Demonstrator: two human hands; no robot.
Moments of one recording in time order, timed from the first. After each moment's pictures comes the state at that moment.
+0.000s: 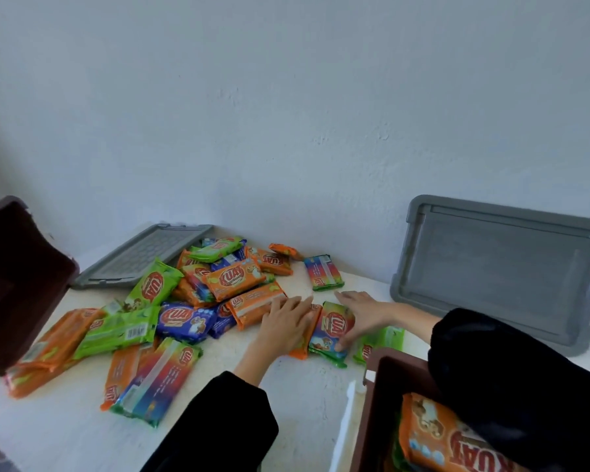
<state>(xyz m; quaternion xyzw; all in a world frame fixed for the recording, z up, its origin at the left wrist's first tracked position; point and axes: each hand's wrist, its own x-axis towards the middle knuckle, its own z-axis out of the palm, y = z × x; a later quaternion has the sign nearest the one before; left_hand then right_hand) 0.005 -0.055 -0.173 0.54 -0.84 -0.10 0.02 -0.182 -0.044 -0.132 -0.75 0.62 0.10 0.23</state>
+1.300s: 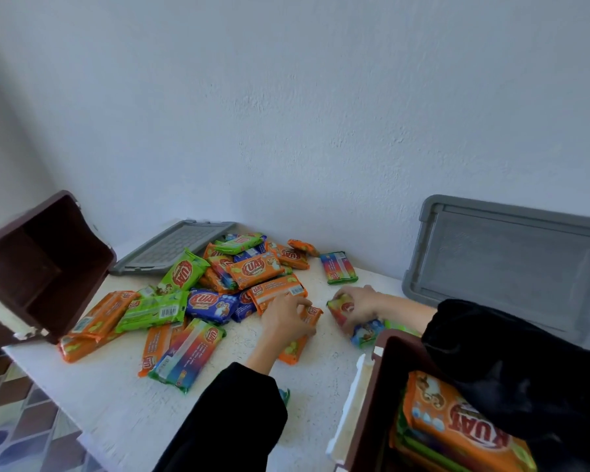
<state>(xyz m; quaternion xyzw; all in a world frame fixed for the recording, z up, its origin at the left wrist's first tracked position) 0.022 -0.024 -0.145 0.63 -0.74 -0.19 0.12 -0.149 -0.029 -0.115 -0.67 0.69 0.04 0.27</state>
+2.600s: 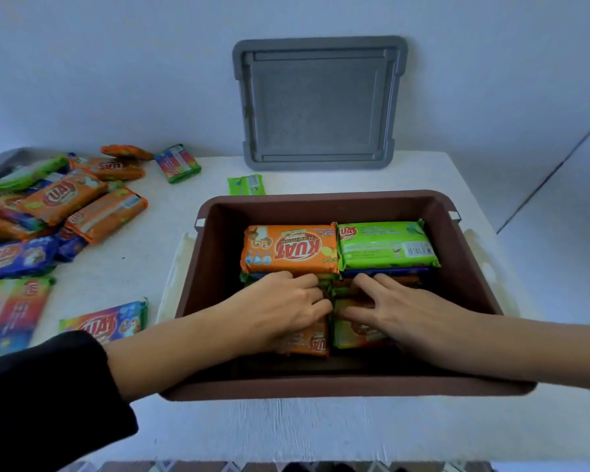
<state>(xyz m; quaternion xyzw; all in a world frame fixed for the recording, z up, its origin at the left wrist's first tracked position) -0.082 0.173 -0.097 -0.04 -0.98 0.10 -0.15 -0.234 0.296 -0.093 -0.76 0.62 0.17 0.11</state>
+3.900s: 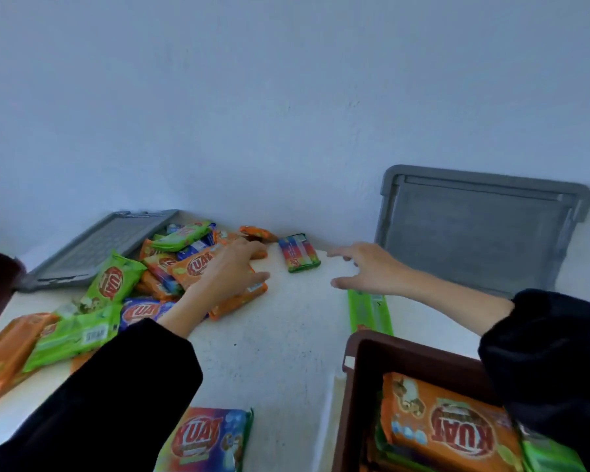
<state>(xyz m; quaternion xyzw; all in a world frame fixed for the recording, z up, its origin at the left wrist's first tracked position) 0.033 -0.084 -0.092 0.51 -0.84 -0.12 0.12 -0.195 0.002 -0.063 -0.73 0.65 -0.10 0.18</state>
